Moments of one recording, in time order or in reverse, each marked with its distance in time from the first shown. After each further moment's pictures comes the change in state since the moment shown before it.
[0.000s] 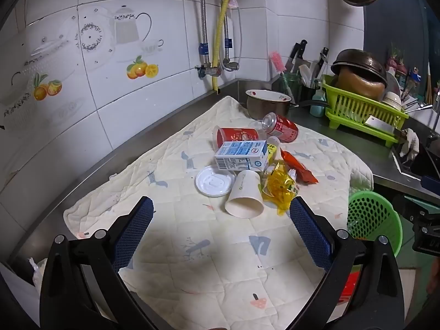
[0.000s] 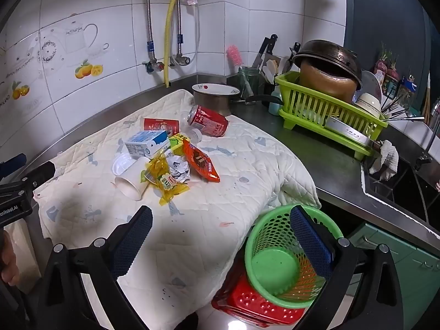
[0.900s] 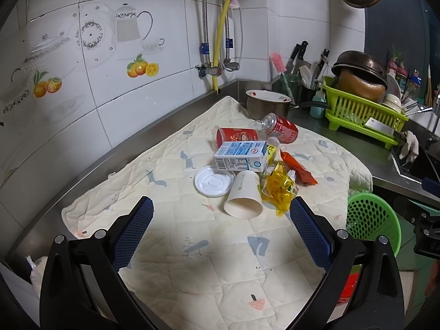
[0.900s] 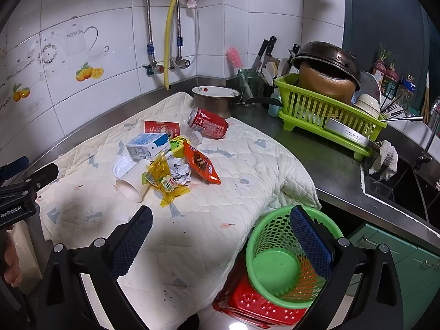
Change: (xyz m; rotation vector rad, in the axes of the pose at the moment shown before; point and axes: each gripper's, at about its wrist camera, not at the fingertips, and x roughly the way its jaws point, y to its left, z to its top) left arm 0.002 -0.002 -0.004 -0.003 0.000 -0.004; right arm -0.002 0.002 0.000 0.008 -0.010 -0.003
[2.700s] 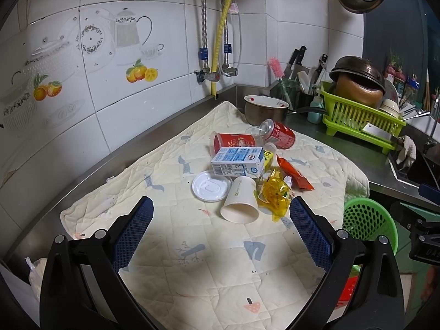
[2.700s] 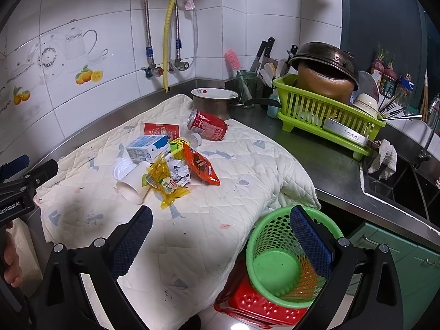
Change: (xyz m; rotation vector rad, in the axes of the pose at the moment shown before) left arm -0.006 -0.001 0.008 -0.009 -0.017 -0.010; right arm -0.006 -0.003 0.000 0.005 -0.011 0.004
